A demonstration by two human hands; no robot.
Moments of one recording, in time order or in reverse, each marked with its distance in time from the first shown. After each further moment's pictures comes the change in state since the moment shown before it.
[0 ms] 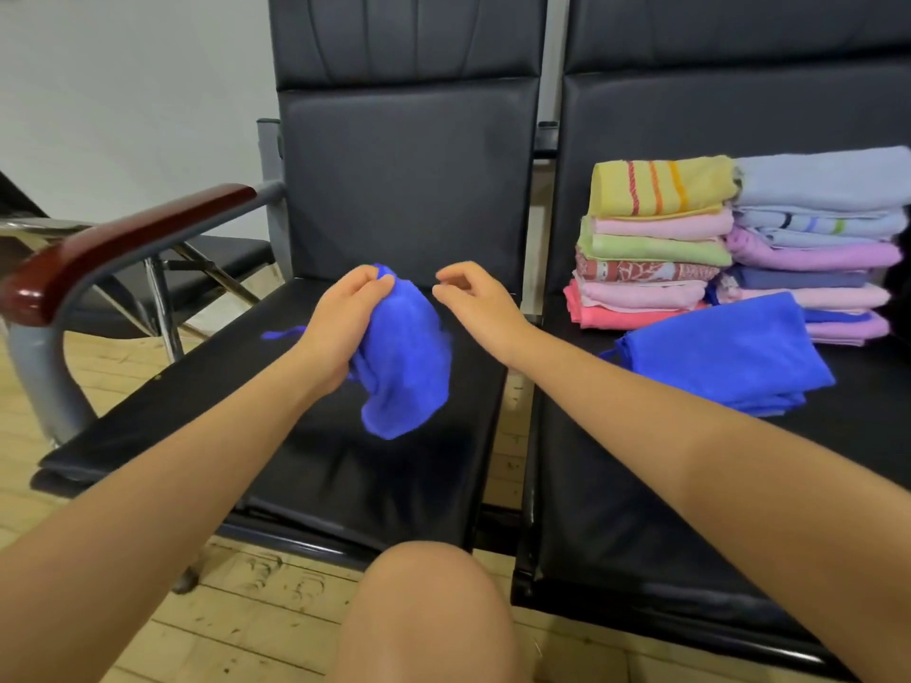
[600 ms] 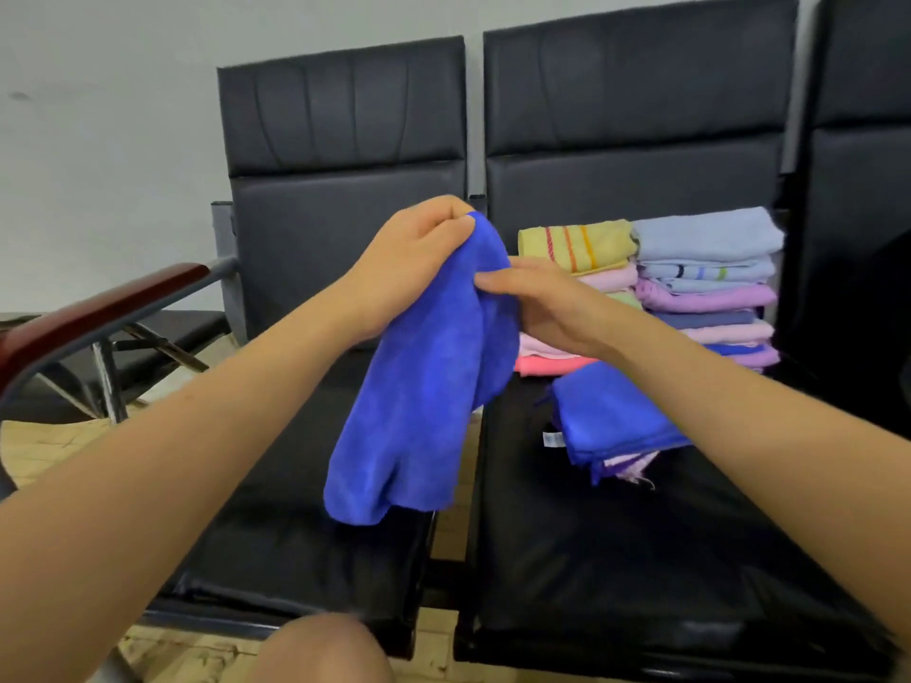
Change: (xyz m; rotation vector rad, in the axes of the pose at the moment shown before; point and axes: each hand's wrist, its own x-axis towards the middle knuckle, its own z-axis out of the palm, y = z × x) left_hand -0.014 0.147 0.092 0.204 -0.320 0.502; right_hand -0.039 -0.053 -0.143 0.395 -0.252 -0.070
